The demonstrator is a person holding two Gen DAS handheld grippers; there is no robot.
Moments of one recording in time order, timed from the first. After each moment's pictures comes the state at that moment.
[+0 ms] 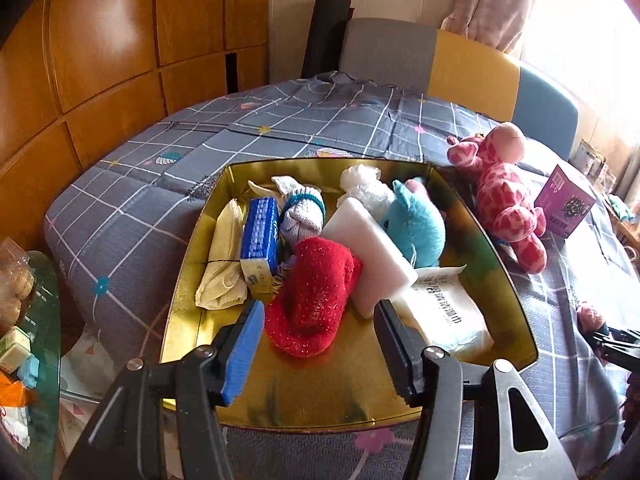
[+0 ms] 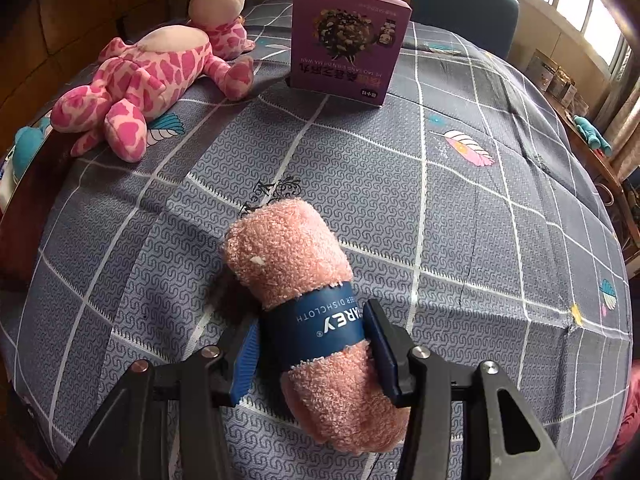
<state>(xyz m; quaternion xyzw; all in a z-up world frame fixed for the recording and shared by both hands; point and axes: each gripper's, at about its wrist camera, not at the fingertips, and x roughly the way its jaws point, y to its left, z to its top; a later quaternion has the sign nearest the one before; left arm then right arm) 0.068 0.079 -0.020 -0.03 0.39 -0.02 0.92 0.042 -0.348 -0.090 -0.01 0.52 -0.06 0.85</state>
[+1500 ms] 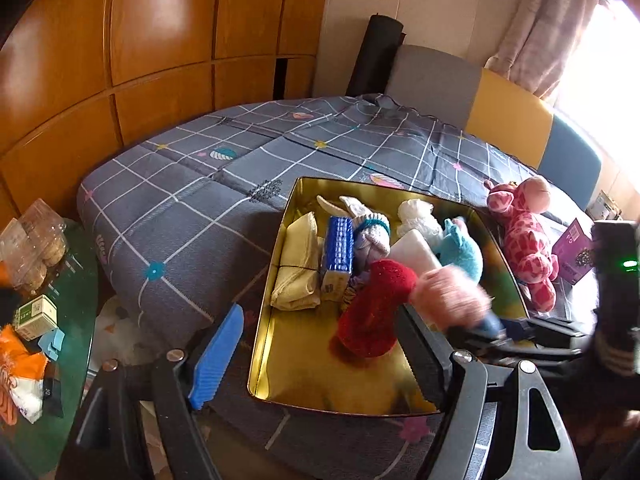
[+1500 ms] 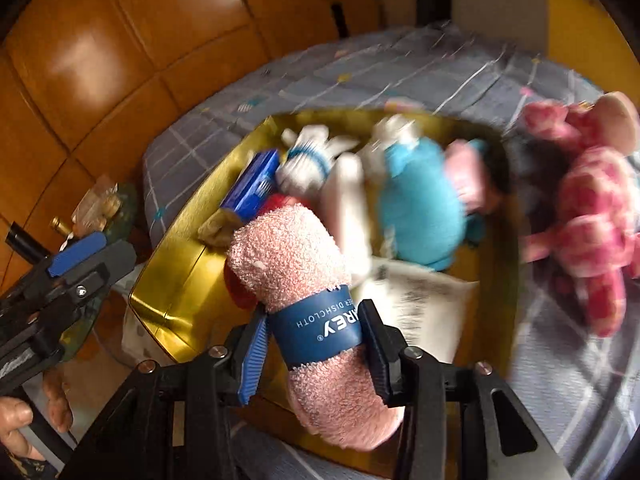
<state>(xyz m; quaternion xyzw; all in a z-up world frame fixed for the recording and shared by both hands) 0.050 0.144 -0.003 -0.09 0.38 0.03 0.92 0.120 -0.030 -0.049 0.00 0.50 0.27 0.82</state>
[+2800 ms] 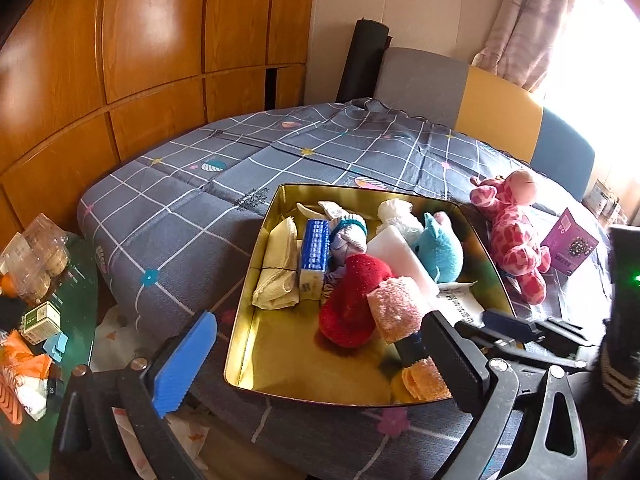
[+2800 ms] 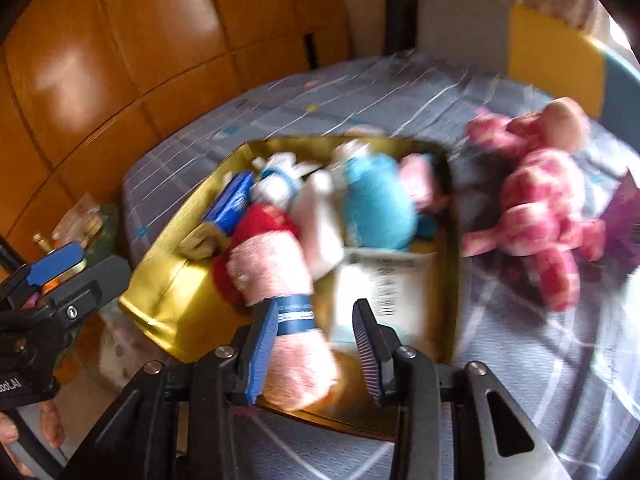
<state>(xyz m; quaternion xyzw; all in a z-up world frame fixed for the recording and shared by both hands) 0.037 0.114 0.008 -0.07 0.36 0.03 0.93 0.083 -0.060 -0.029 -0.01 0.43 0.19 0.88</state>
